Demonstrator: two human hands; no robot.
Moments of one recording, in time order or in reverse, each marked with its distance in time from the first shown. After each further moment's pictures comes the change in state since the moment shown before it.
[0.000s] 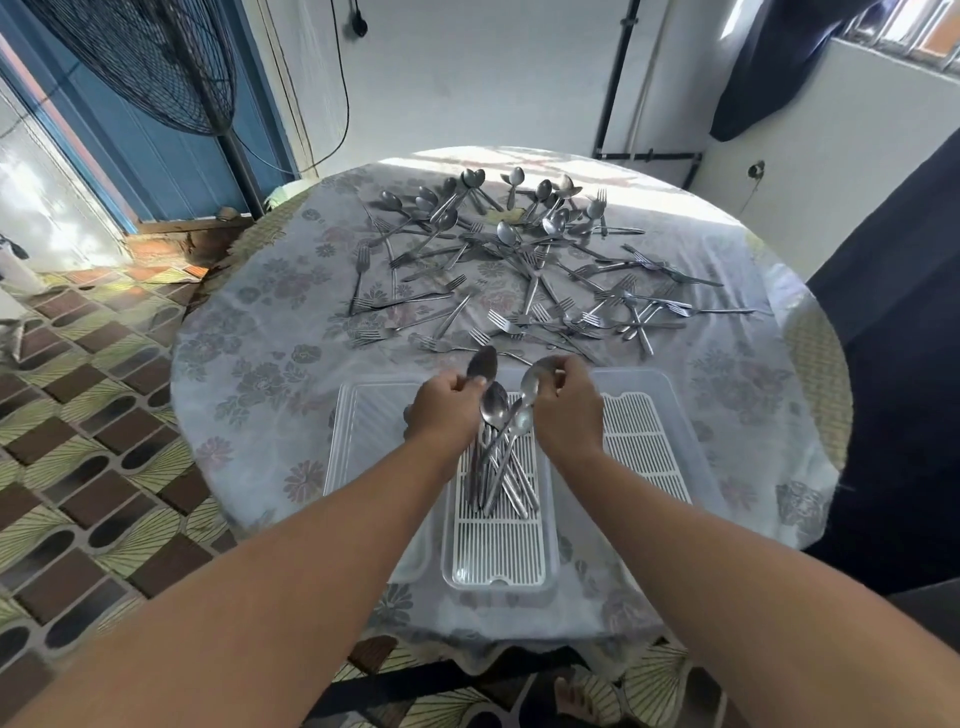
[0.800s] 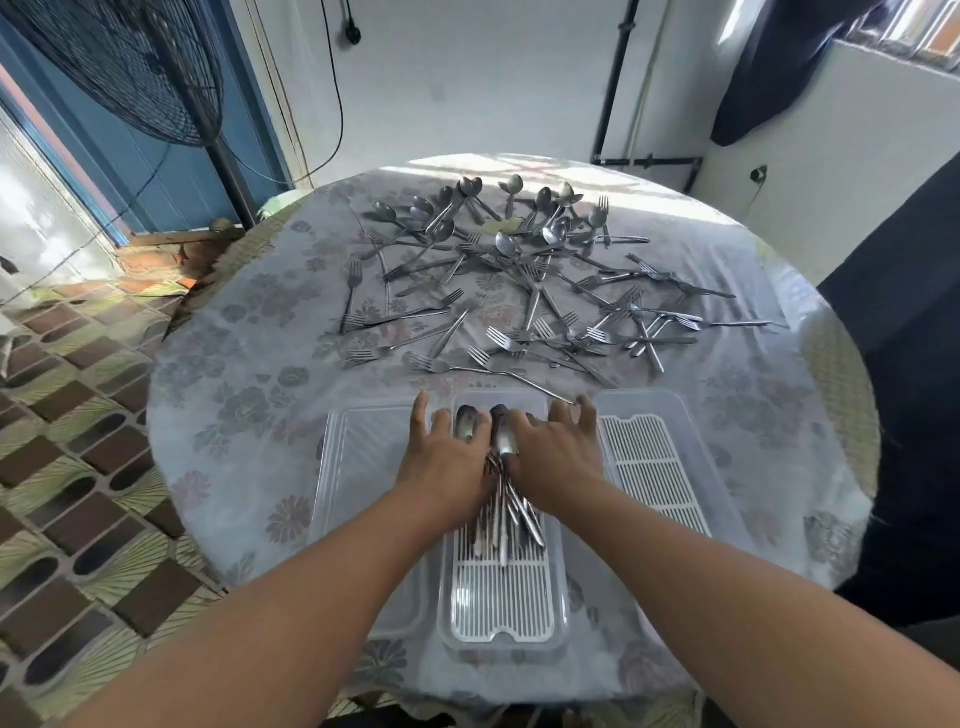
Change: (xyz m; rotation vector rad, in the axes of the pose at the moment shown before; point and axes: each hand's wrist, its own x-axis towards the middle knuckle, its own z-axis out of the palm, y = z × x) left_hand 0.018 -0.030 0.002 1.374 -0.163 0.692; right_hand 0.012 0.021 0.014 -1.168 -0.412 -0.475
